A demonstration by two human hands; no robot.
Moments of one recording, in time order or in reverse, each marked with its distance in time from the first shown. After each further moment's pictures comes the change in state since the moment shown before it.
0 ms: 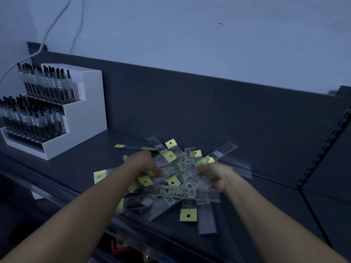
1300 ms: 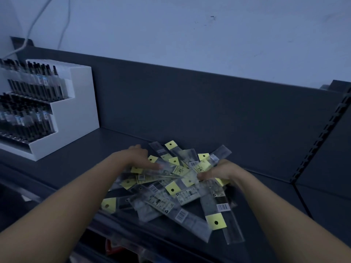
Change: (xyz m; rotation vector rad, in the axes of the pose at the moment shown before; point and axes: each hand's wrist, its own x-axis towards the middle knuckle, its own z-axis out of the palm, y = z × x) left_hand 0.014 -0.004 -0.016 0.376 -0.149 0.219; right_hand -0.017 -0.009 -0.034 -0.717 0.125 -0.050
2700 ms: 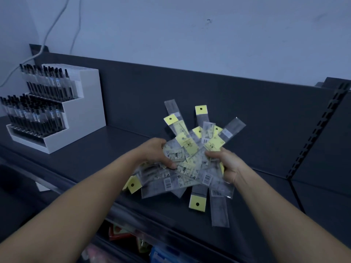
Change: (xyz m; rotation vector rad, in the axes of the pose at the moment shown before) left_hand -0.050 0.059 -0.005 -0.678 0.212 0.177; right_hand -0.018 0.013 -0.010 0.984 -0.109 -0.155
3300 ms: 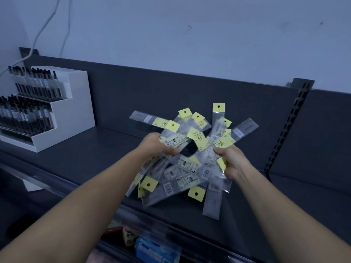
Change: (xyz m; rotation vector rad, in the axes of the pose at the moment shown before) left_hand -0.004 0.039 0.035 -0.337 0.193 -0.058; right_hand -0.019 -0.010 -0.053 0.044 0.199 -0.122
